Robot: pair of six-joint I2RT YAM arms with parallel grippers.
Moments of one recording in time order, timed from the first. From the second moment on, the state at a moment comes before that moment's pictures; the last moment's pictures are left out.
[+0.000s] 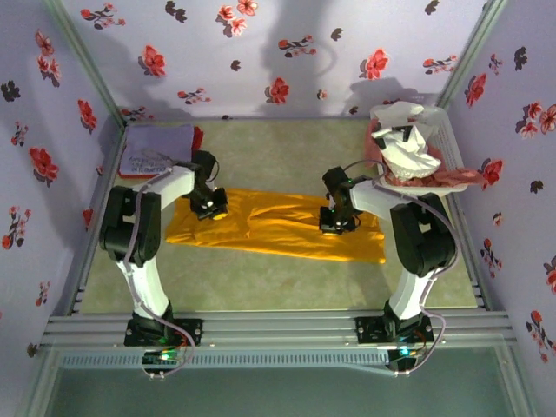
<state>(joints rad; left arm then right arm) -0.28 1.90 1.26 -0.78 0.25 -0.60 0.42 1.78 1.08 -0.75 -0.19 0.49</state>
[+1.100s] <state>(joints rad) -0.40 2.25 2.08 -0.93 0.28 -0.62 0.51 1.72 1.26 -0.87 -0.17 0.56</state>
